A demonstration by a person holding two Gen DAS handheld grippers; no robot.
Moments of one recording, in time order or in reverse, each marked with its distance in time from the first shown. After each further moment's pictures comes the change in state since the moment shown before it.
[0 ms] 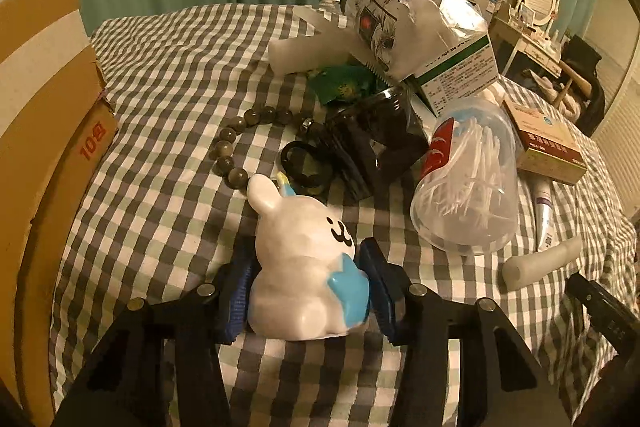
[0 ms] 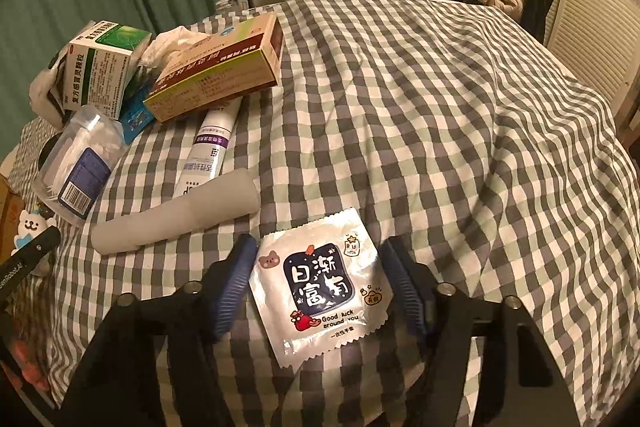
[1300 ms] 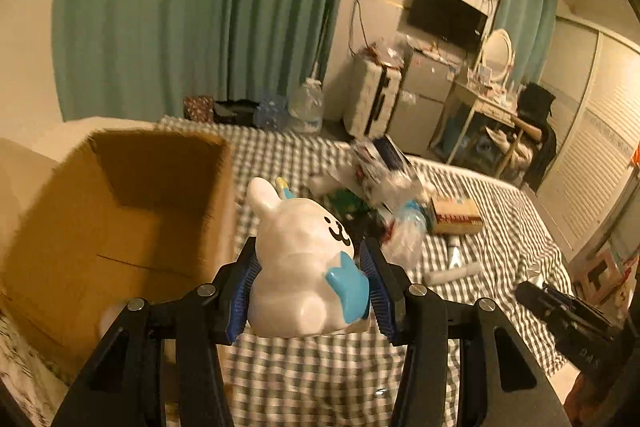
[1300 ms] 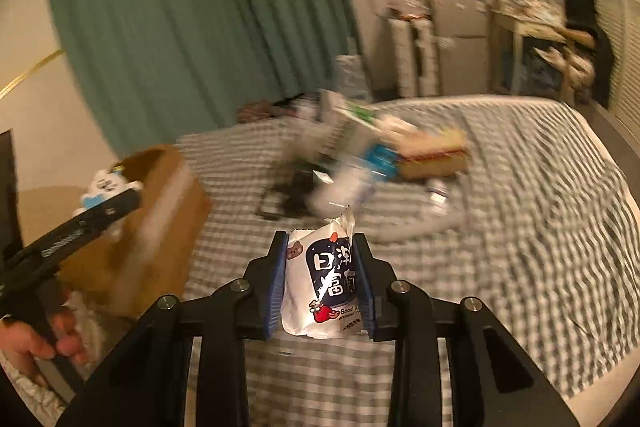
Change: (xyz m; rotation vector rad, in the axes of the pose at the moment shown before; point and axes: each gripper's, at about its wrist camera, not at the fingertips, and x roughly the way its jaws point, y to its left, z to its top) left arm -0.220 0.085 0.021 0.021 -0.253 -0.100; right arm -0.216 0.154 -0.025 -0.190 -0.205 0.385
